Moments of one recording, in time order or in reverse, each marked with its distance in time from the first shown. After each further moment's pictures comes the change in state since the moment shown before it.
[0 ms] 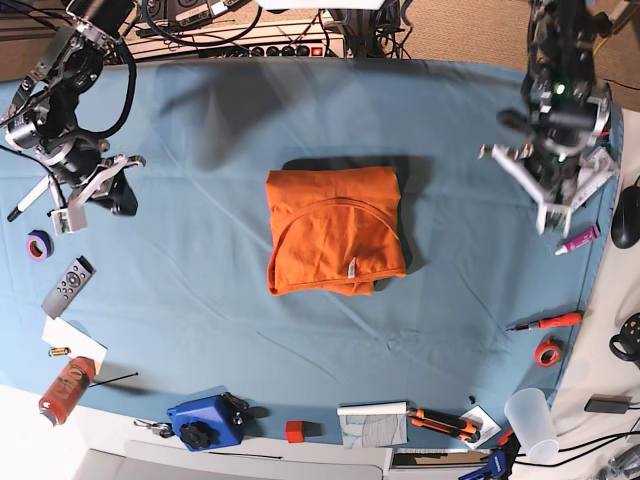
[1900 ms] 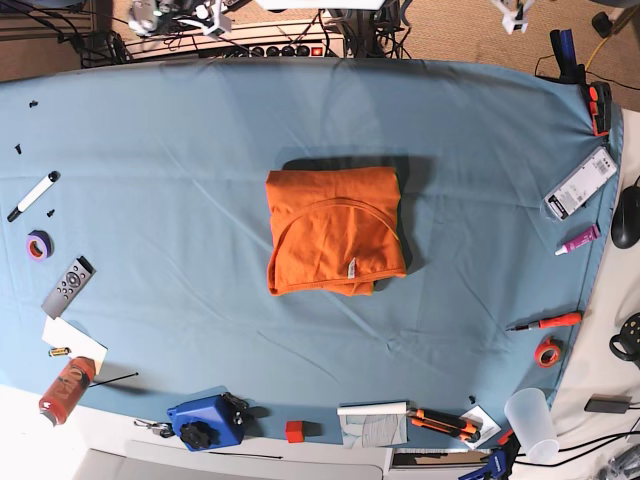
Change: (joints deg) left arm 7.5 7.9 -11.4 -76.6 -5.1 -23.8 -30.2; right arm -23.8 0.8 -38.2 -29.5 -32.4 -0.1 9.0
